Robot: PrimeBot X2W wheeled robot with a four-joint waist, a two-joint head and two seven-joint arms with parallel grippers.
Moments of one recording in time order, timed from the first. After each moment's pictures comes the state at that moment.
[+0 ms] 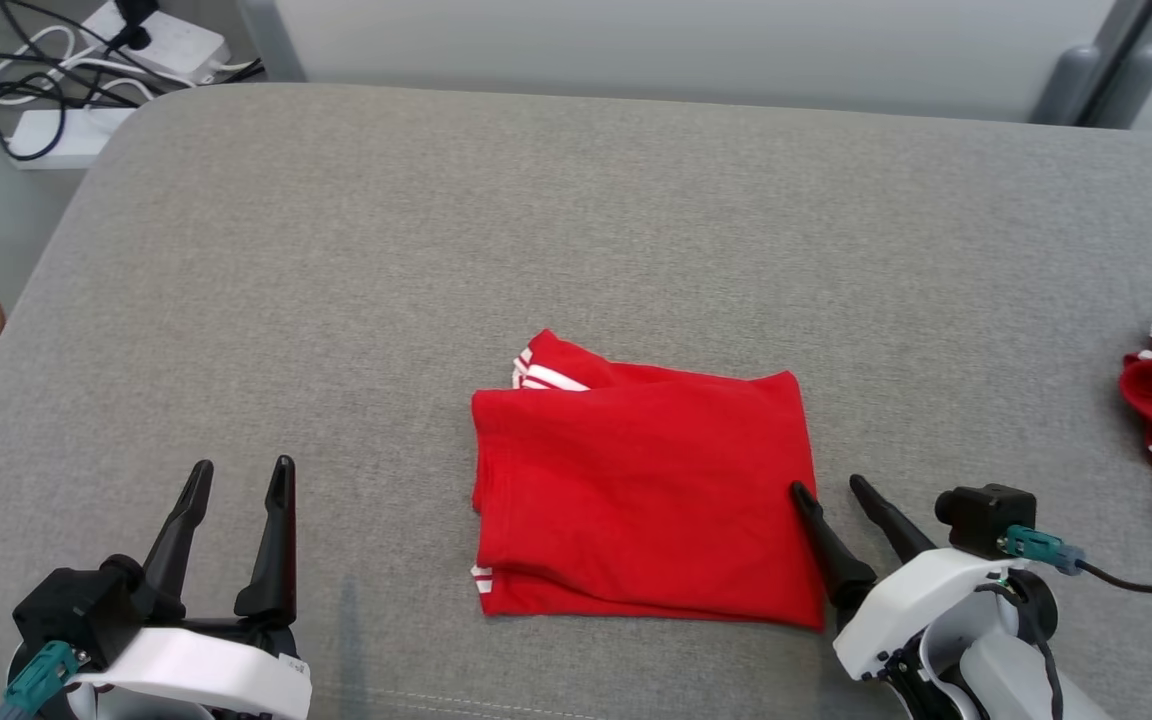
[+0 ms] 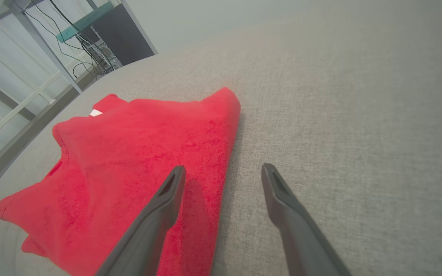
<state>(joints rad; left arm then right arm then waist) -0.01 0.43 -0.36 -0.08 -0.71 0.27 -0.22 -0.35 -0.16 0.49 0.61 0.66 0.13 -0.20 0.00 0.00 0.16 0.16</state>
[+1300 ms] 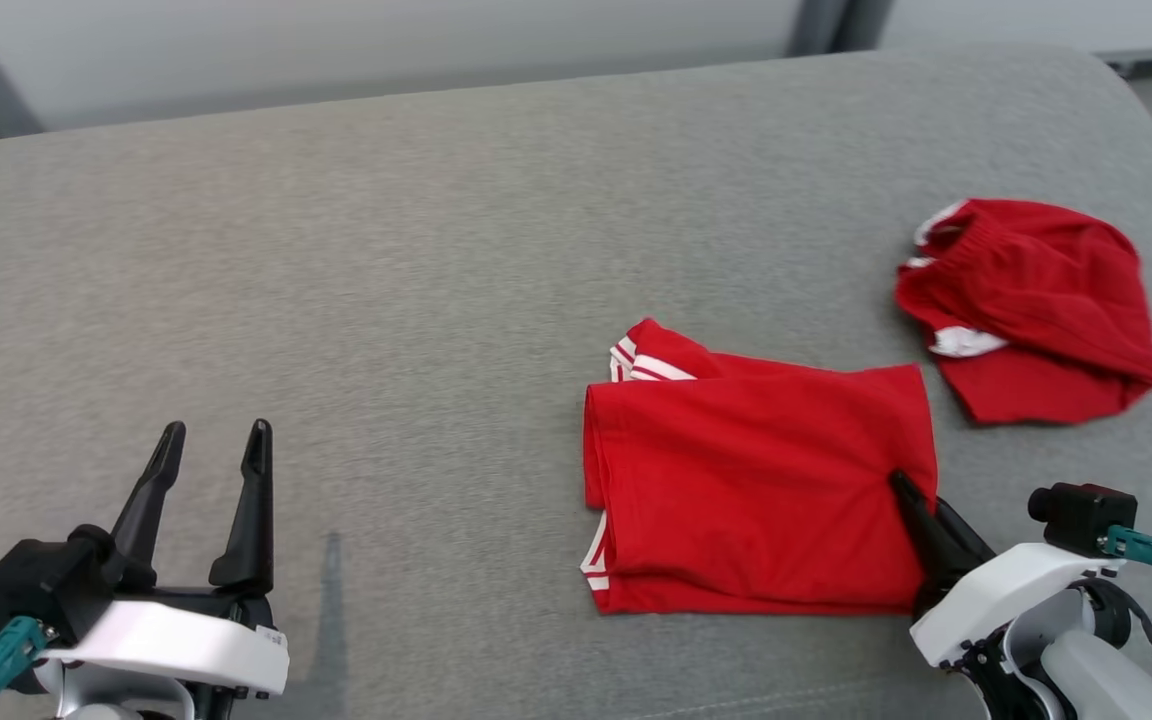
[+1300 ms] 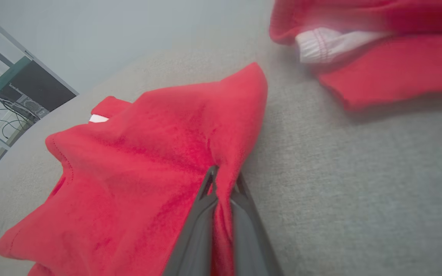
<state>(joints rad) -0.03 0.47 -0.34 -0.13 -0.69 0.29 -0.20 -0.35 -0.31 0.58 0.59 0.93 0.13 -0.24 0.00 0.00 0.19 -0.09</state>
